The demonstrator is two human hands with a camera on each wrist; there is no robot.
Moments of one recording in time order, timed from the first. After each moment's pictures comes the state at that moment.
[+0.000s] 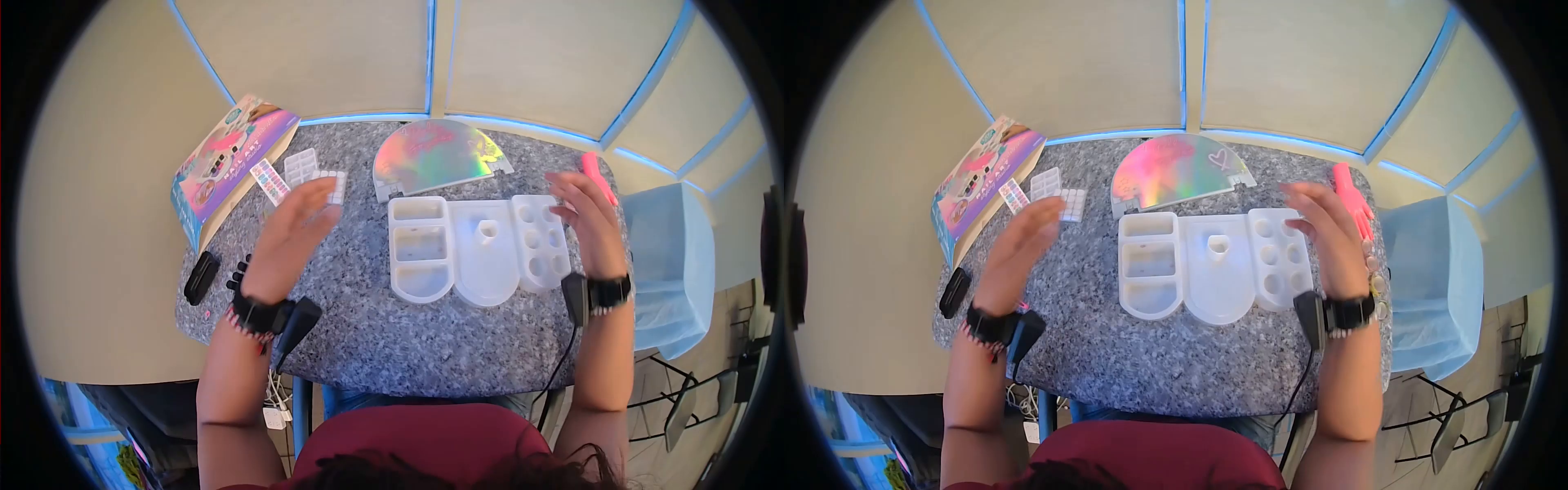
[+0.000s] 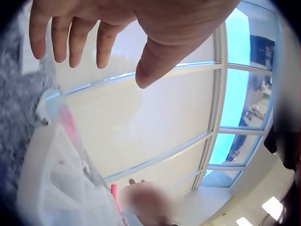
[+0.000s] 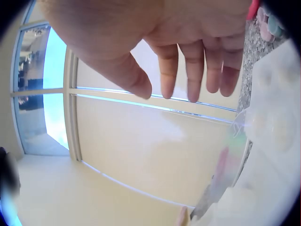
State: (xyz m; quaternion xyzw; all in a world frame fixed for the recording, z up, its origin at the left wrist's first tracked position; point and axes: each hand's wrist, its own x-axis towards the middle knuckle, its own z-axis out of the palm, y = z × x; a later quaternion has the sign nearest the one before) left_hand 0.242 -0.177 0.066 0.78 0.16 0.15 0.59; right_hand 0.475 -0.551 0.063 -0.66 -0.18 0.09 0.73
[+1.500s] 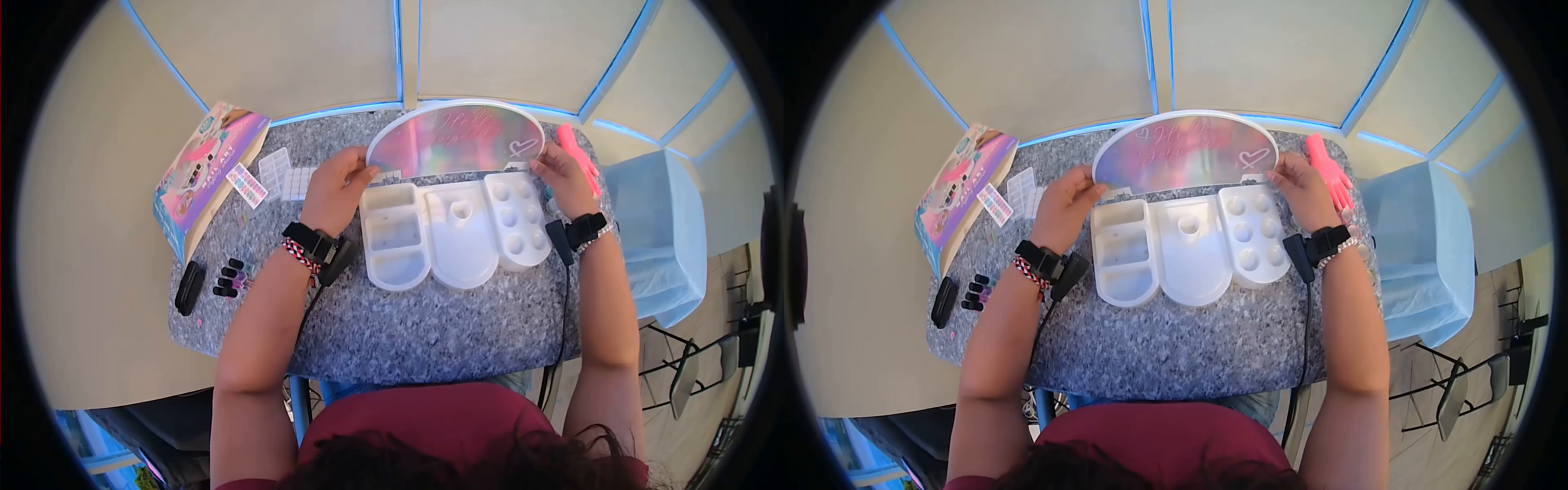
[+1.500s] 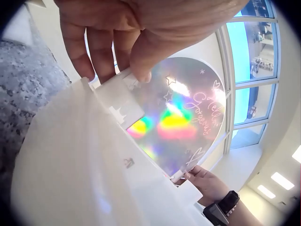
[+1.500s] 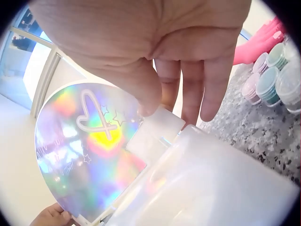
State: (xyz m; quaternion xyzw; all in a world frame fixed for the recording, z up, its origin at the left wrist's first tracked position) left_hand 0.354 -0.197 0.016 0.83 0.05 0.13 0.54; right_hand 0.560 -0.577 0.000 -0.77 -0.29 0.11 0.56
